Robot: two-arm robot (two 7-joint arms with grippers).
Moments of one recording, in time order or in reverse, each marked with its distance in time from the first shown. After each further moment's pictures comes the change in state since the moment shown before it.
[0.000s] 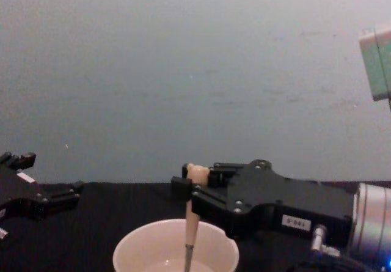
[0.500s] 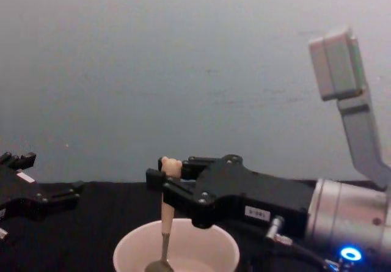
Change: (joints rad) left arm 0.000 0.000 0.000 0.000 0.000 0.000 0.000; right arm 0.056 -0.078 -0.032 0.091 -0.035 -0.026 -0.048
